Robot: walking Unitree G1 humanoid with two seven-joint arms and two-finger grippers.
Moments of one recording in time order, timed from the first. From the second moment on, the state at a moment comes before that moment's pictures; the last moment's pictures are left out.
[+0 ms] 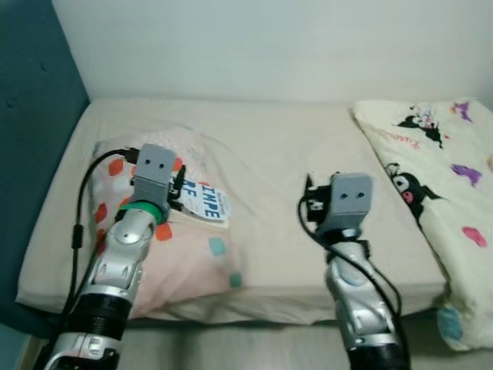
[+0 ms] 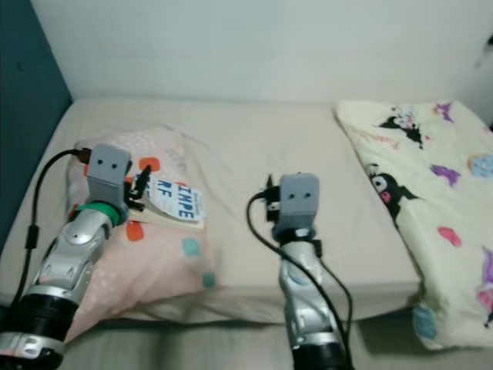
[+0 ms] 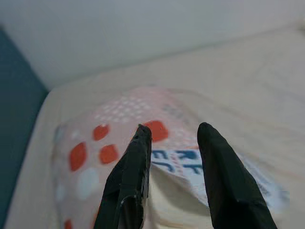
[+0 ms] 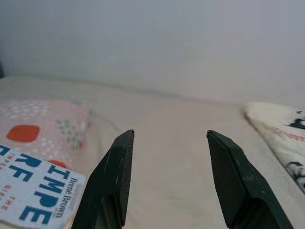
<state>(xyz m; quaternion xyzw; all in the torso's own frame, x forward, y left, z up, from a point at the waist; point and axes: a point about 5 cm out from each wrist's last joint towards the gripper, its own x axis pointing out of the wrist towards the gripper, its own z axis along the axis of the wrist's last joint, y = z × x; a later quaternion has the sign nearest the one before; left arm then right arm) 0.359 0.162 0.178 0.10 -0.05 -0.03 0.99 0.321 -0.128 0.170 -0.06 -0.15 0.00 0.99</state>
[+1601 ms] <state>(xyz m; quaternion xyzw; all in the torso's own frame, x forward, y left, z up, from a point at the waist) 0.360 0.201 0.139 0.63 0.01 -0.24 0.74 0.316 -0.112 0.162 0.00 -0.13 0.08 0.99</state>
